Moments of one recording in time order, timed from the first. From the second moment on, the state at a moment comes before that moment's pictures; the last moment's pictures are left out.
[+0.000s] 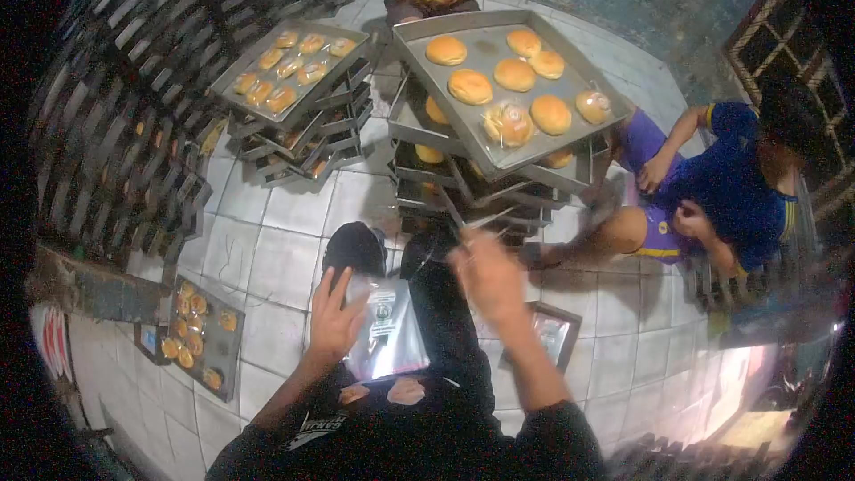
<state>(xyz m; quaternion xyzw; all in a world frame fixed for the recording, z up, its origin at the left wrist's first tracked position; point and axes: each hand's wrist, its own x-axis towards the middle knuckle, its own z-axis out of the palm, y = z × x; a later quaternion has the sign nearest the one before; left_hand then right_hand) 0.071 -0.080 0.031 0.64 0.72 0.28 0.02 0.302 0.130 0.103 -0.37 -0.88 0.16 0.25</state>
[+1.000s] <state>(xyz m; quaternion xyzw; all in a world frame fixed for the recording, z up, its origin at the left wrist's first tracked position) 0.043 -0.033 -0.001 0.18 0.53 0.69 0.46 0.127 0.486 0.139 -0.31 -0.94 0.10 0.12</state>
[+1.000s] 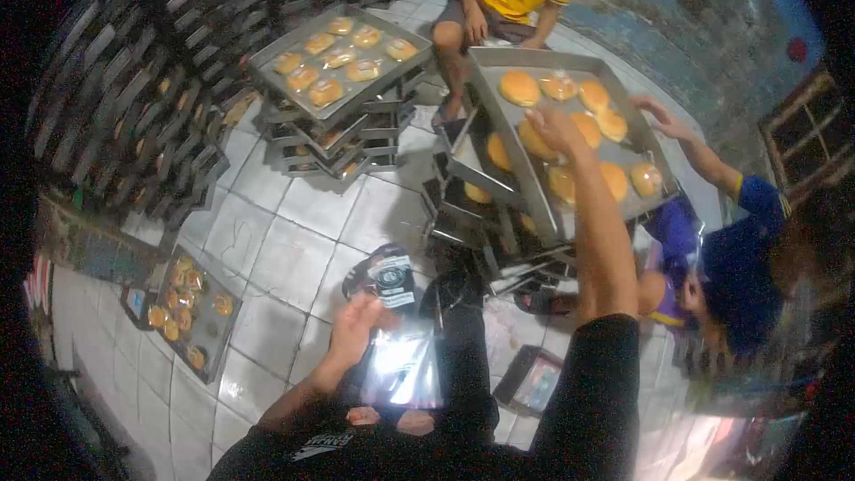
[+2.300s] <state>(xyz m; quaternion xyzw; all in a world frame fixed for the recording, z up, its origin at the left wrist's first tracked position) 0.042 -0.032 0.015 -0.07 0.28 0.78 0.55 0.169 0.051 0.072 -0.10 -0.92 0.24 0.29</state>
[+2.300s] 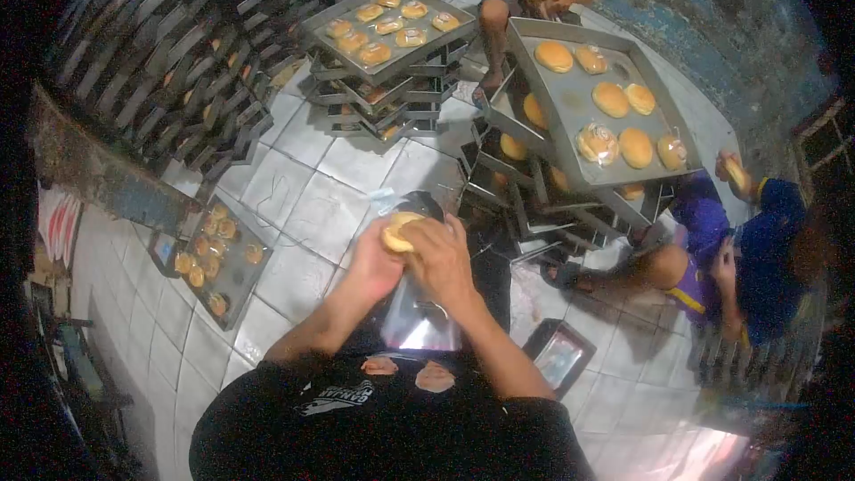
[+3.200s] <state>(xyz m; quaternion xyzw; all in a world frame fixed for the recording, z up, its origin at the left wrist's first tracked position) 0.005 0.009 0.026 -0.06 0.22 0.83 0.50 0.174 0.039 0.121 0.10 -0.70 0.71 -0.02</state>
